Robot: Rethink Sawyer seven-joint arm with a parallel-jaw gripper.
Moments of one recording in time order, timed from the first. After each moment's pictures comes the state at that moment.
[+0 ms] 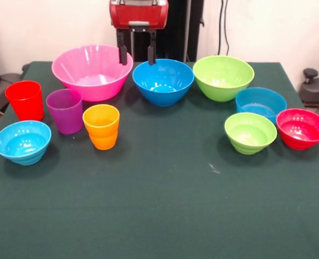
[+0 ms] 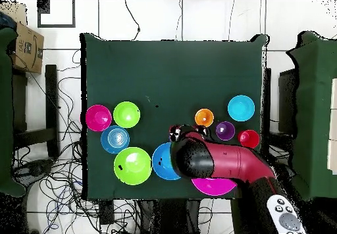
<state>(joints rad) -0.62 -0.92 0.30 2.03 -0.32 0.27 1.65</state>
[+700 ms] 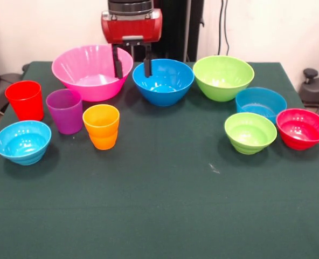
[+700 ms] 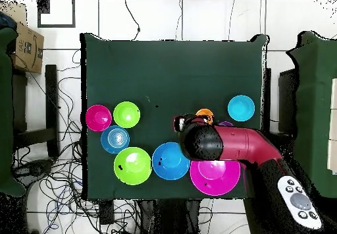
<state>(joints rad) -0.69 -0.85 0.40 1.92 -0.36 0.39 1.65</state>
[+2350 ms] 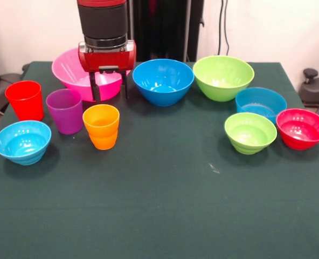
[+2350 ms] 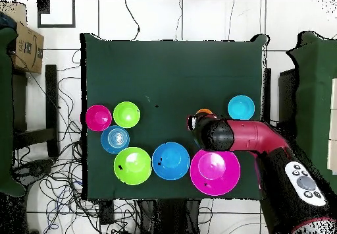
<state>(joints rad) -0.74 -0.69 0.39 1.80 -0.50 0.46 1.65</state>
